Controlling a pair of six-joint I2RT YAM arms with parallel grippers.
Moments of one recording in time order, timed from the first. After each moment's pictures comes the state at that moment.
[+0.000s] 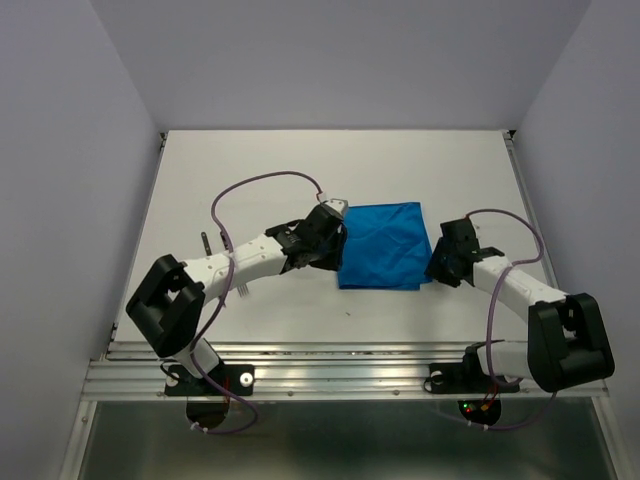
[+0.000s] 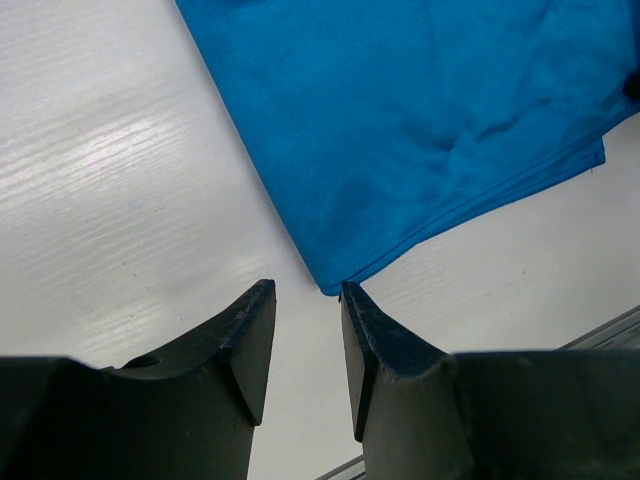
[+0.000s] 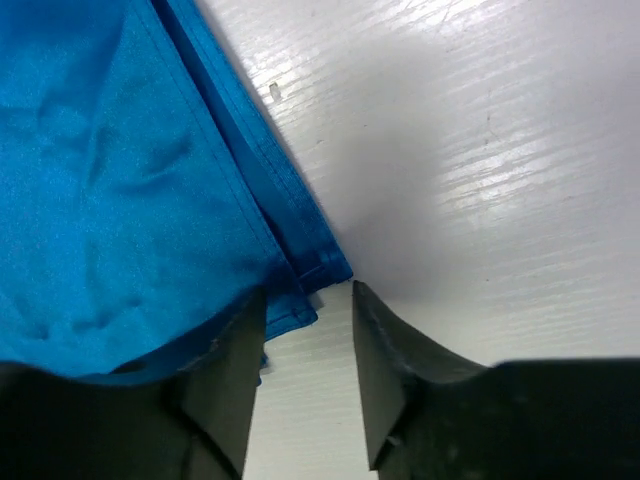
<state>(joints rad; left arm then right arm) -0.85 1.56 1.07 -0.39 -0.08 -0.52 0.21 1.29 0.60 -0.37 0.15 0.63</state>
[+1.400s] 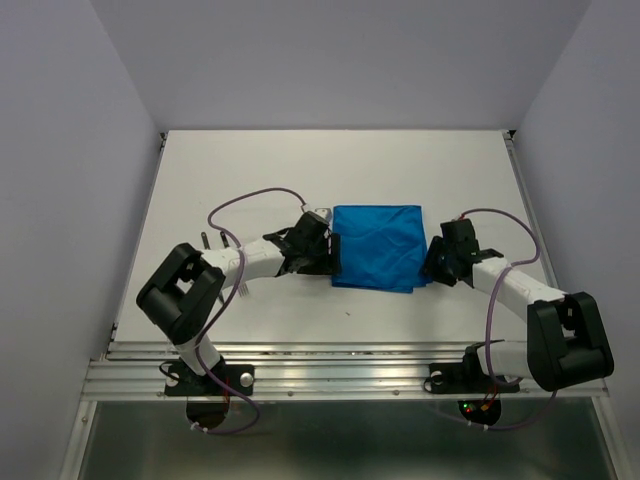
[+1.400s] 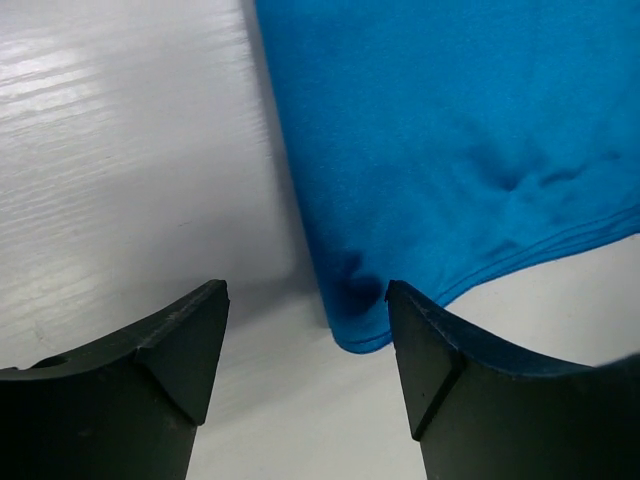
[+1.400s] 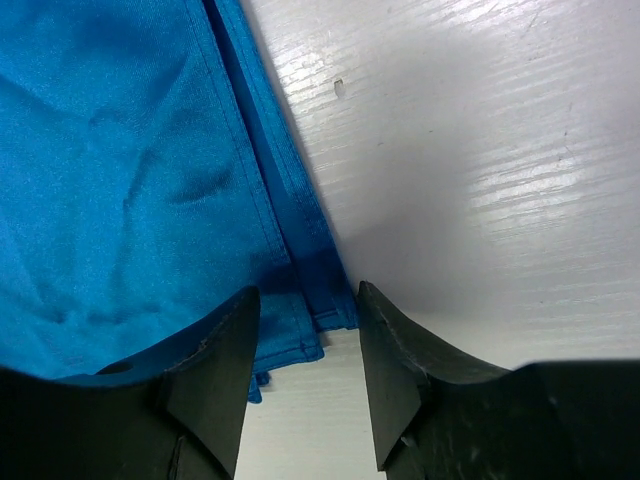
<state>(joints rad) -0.74 1.65 0.91 -0.19 0.02 -0.61 0.21 1.29 0.59 -0.31 0.07 0.61</state>
